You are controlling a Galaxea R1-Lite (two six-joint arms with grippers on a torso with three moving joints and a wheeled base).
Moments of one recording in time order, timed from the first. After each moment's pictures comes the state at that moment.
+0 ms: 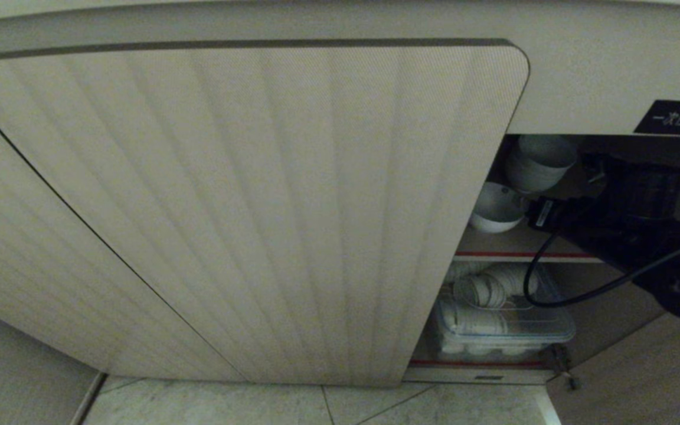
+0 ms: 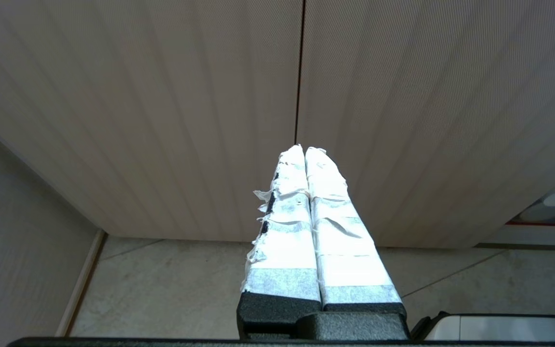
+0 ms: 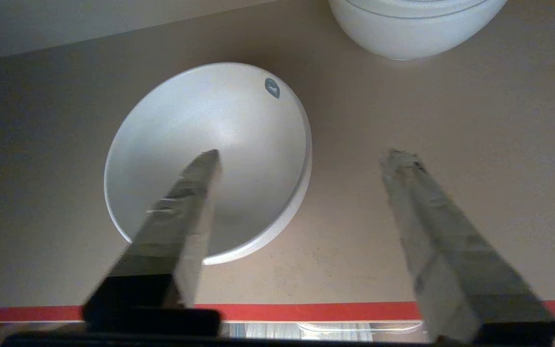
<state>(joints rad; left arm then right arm) 0.00 0.00 0.00 0.00 0.00 -0.02 0.10 1.83 -0.84 -0.86 -0.07 0.23</state>
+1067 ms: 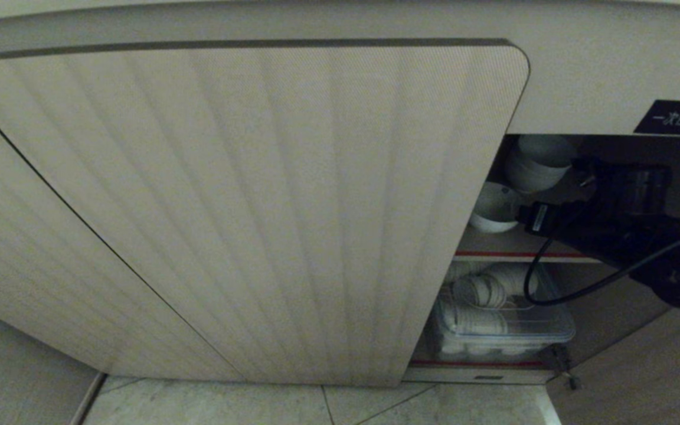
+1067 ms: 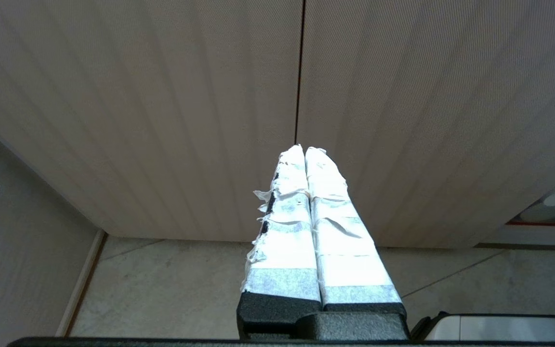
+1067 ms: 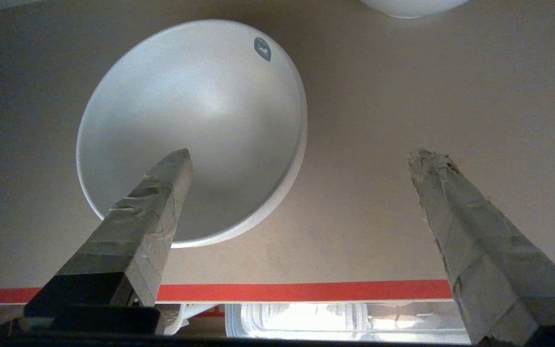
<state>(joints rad) 0.00 0.00 0.00 0.00 0.00 -0.02 0.10 1.84 -0.89 -0.72 -0.06 0.23</state>
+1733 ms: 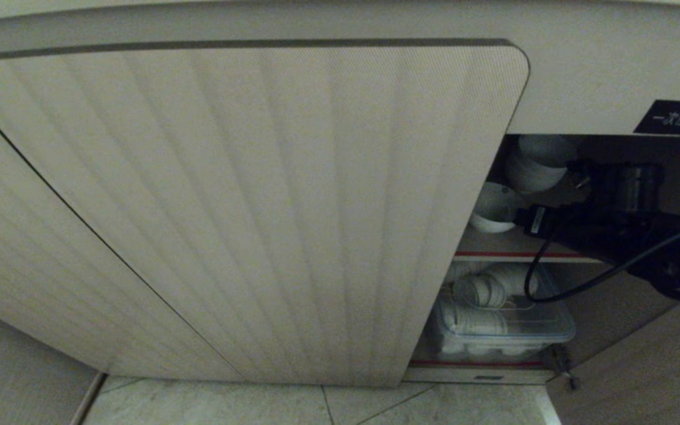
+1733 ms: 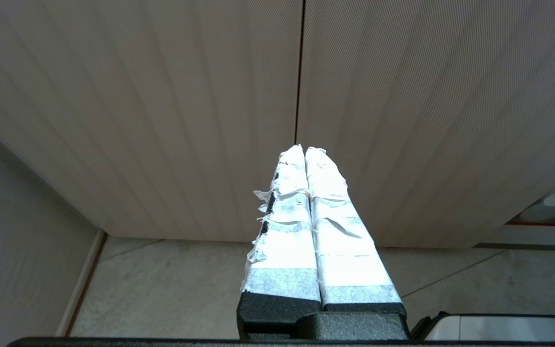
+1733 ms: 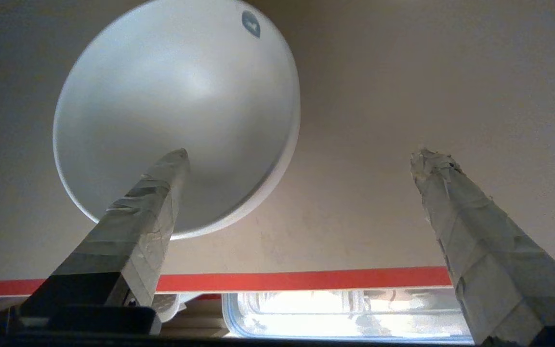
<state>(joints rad) 0.00 0.00 0.00 0.00 0.00 -0.02 0.10 1.84 -0.93 -0.62 -0.06 0.24</state>
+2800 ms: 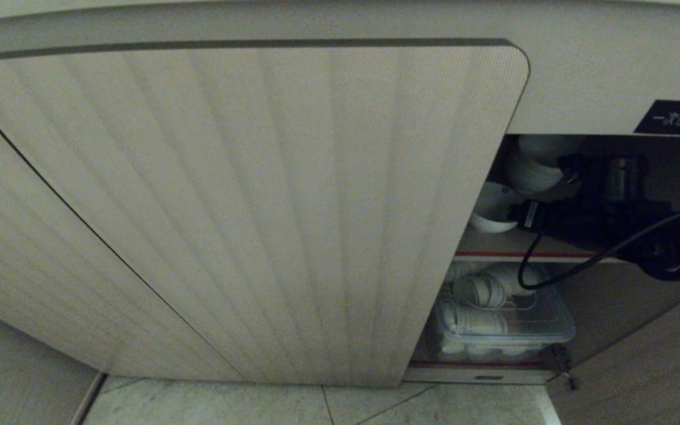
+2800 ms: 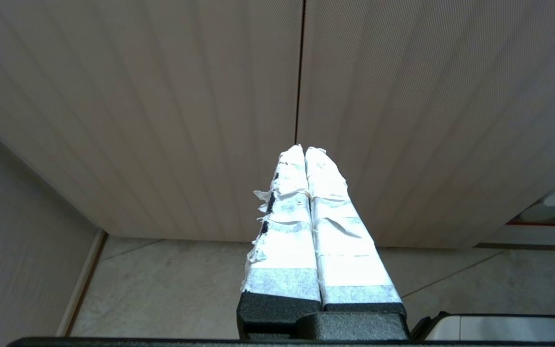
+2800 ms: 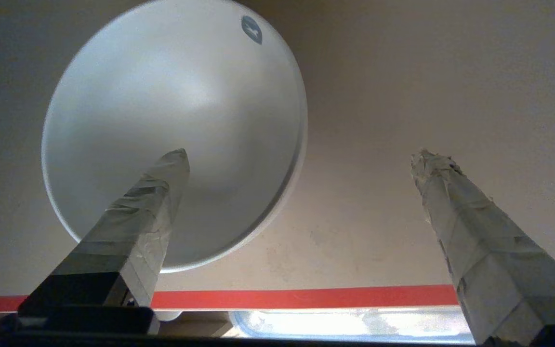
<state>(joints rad) 0.00 0.00 0.00 0.00 0.00 -0.02 0.10 1.88 -1.05 -0.49 -0.06 0.26</state>
